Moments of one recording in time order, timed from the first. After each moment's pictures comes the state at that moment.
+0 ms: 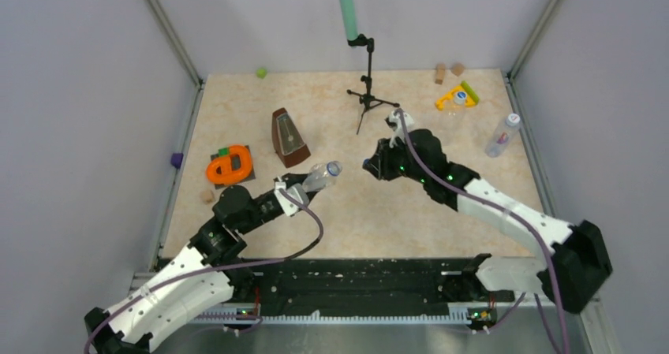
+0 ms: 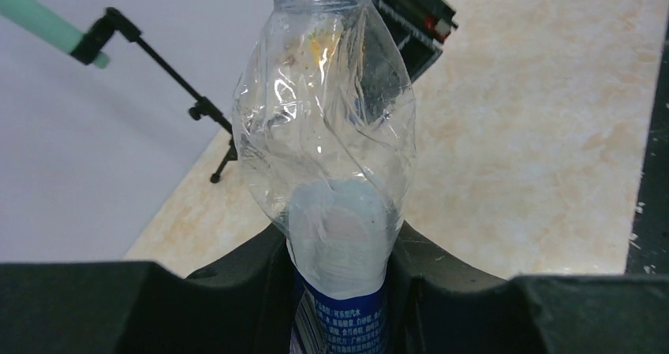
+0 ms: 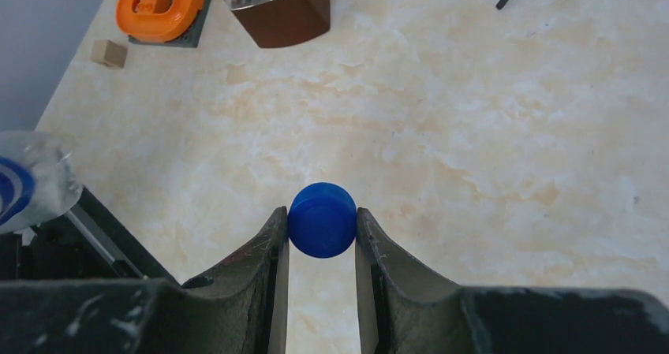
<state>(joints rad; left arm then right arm) -0.75 0.59 0.52 0.06 0.32 0.44 0.71 1.12 0.83 -0.12 -0.05 0.37</state>
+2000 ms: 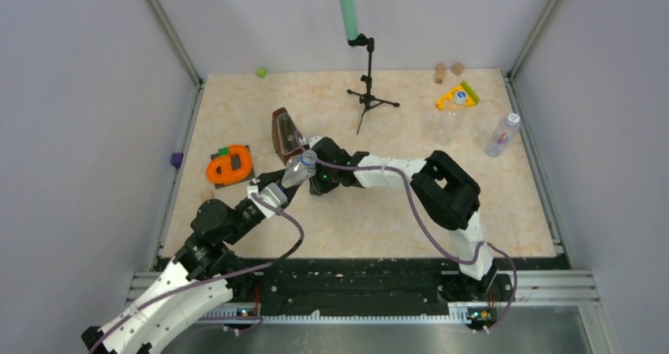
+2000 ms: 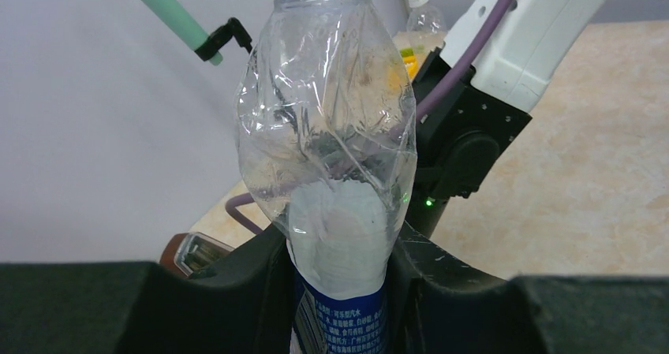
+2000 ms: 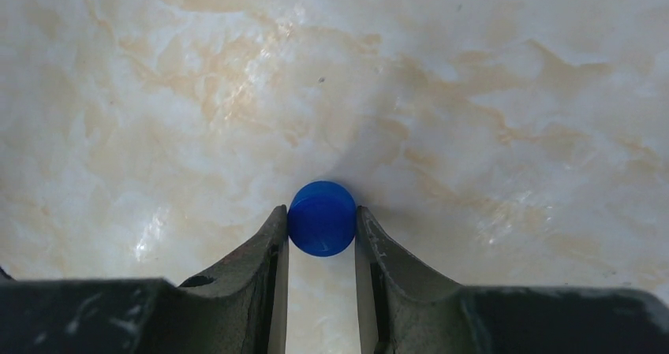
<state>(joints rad) -0.75 0.40 0.49 0.05 0.11 0.39 0.93 2.09 1.44 -0.20 -0.06 0.32</state>
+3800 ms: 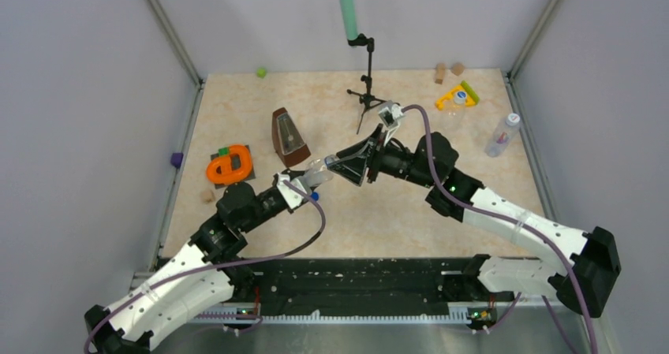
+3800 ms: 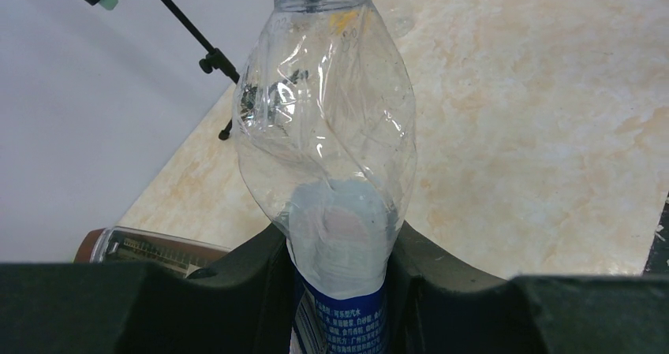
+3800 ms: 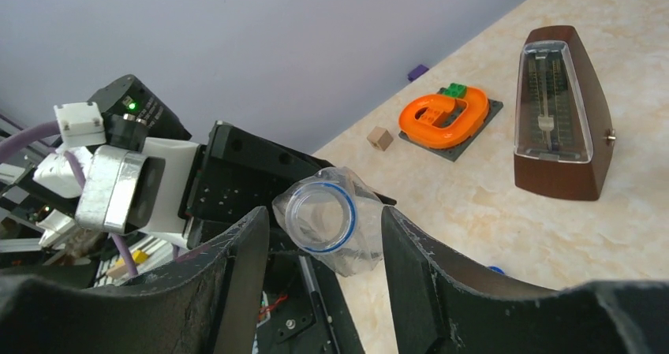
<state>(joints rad) -0.75 0.59 0.53 0.01 0.18 0.42 0.87 1.11 0.90 0.30 -0.34 0.52</state>
